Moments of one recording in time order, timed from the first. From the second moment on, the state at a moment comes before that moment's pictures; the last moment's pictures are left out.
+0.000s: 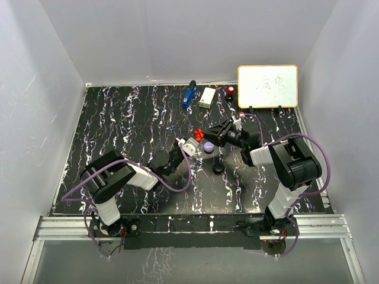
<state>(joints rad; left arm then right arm) -0.88 1.74 0.54 1.40 -0.16 0.44 0.28 1.75 0.63 0.99 -0.68 1.47</state>
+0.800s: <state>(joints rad) -0.90 1.82 0.54 1.48 -0.22 0.50 0.28 1.75 0.63 0.99 -0.68 1.47</state>
